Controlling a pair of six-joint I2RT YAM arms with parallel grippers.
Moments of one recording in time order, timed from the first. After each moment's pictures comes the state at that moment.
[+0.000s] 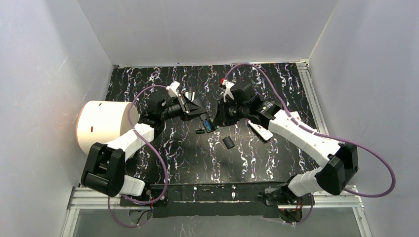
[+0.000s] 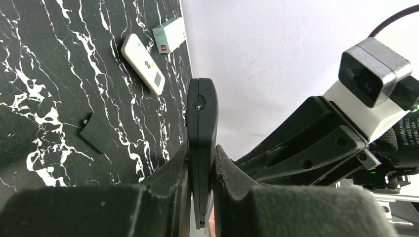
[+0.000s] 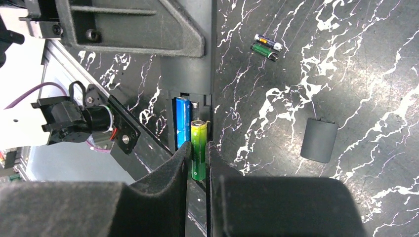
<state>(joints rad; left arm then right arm) -0.34 1.38 0.75 0.40 0.76 -1.15 0.79 1.40 1.29 -0.59 -0.27 0.48</state>
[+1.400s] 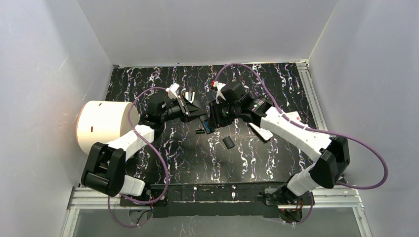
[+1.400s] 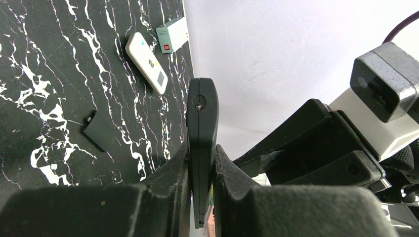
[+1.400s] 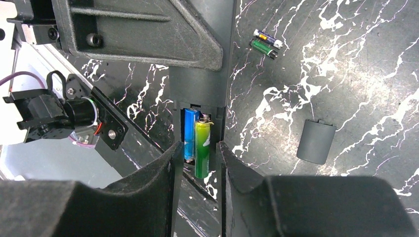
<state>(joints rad) -0.34 1.39 0.71 0.43 0.76 -1.17 0.85 1.49 1.37 -0.65 -0.22 0.43</state>
